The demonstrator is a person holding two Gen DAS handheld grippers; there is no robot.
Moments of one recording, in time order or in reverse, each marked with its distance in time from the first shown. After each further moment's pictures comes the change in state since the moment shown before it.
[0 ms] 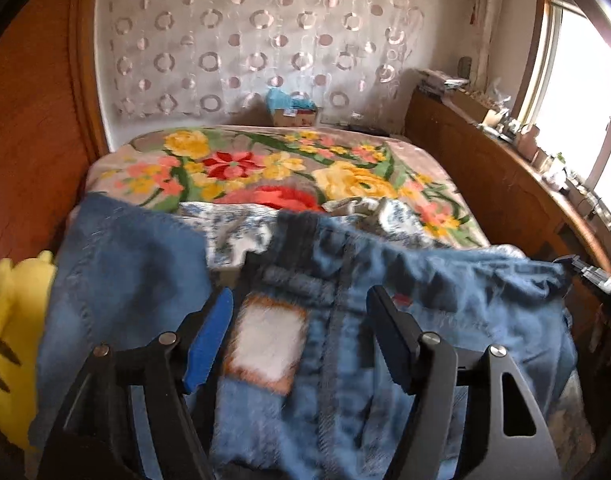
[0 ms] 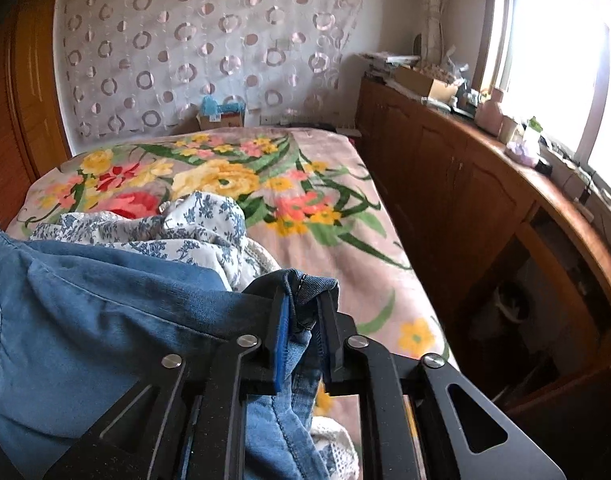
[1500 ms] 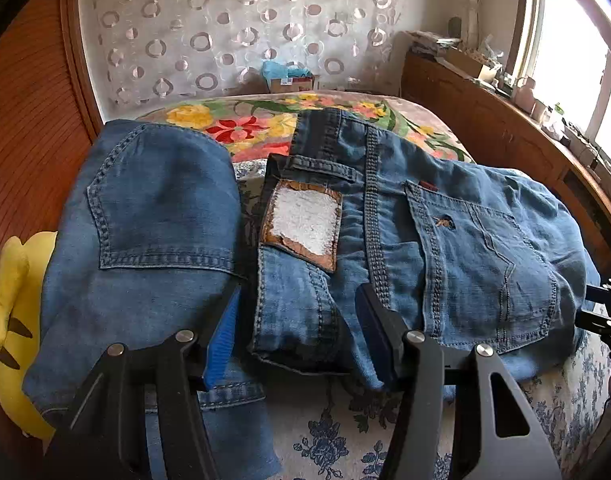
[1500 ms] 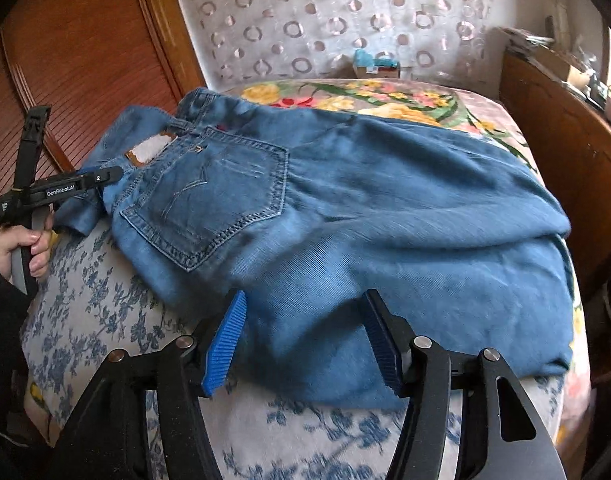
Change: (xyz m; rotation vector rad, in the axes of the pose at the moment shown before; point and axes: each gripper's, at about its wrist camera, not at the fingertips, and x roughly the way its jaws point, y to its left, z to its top) left arm 0.005 0.018 -0.059 0.088 0.103 0.004; right arm -0.086 0.093 -0.085 -0.154 0.146 0.484
